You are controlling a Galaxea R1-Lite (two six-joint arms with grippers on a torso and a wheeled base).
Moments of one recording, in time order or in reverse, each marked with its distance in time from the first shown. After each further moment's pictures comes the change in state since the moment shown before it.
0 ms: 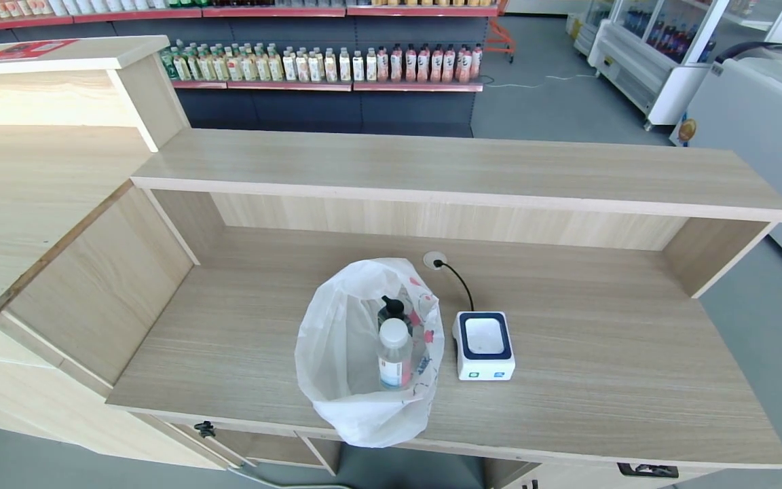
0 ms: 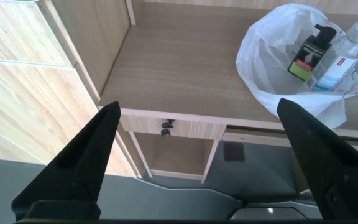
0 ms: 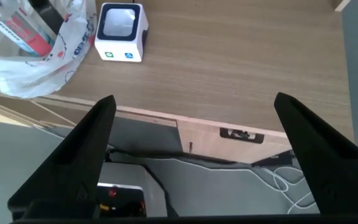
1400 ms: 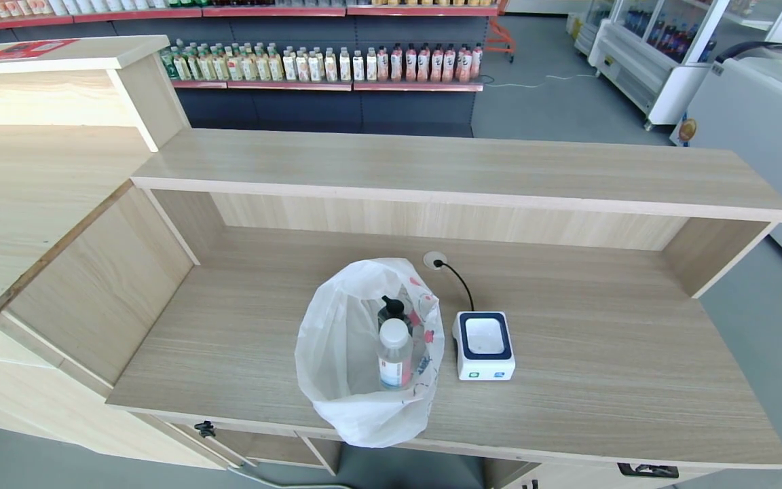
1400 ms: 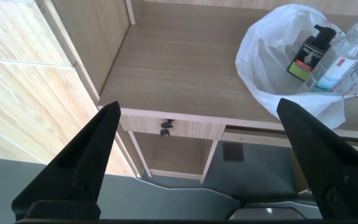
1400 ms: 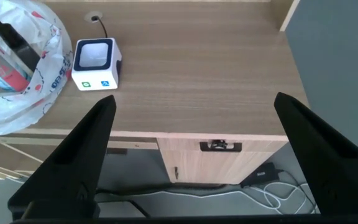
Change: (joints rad) left arm 0.000 0.000 0.000 0.000 -0.001 -0.006; right arm -0.038 -0.398 0.000 0.223 -0.105 0.037
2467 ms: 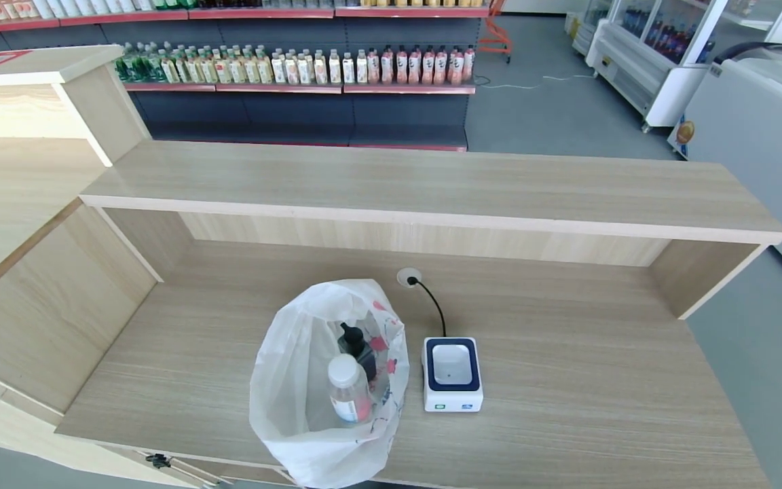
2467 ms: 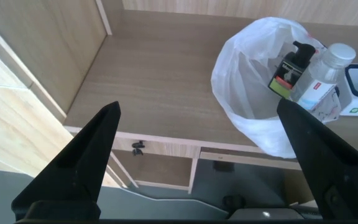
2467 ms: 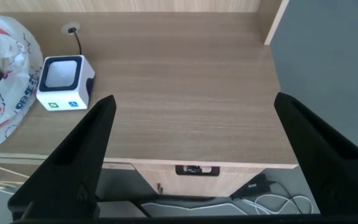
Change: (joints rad) left arm 0.000 0.000 0.000 0.000 0.000 -0.002; right arm 0.001 0.001 0.000 0.000 0.000 0.000
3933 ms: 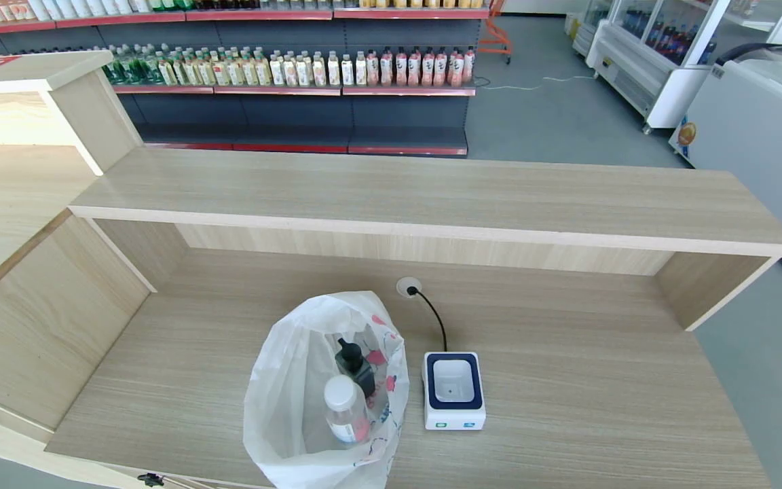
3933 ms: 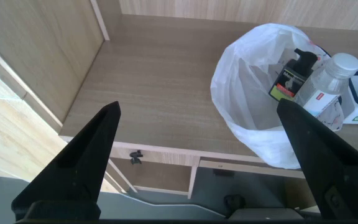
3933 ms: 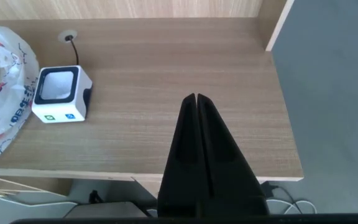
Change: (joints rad) left arm 0.000 0.000 0.000 0.000 0.000 0.000; right arm -0.001 0.001 0.000 0.000 0.000 0.010
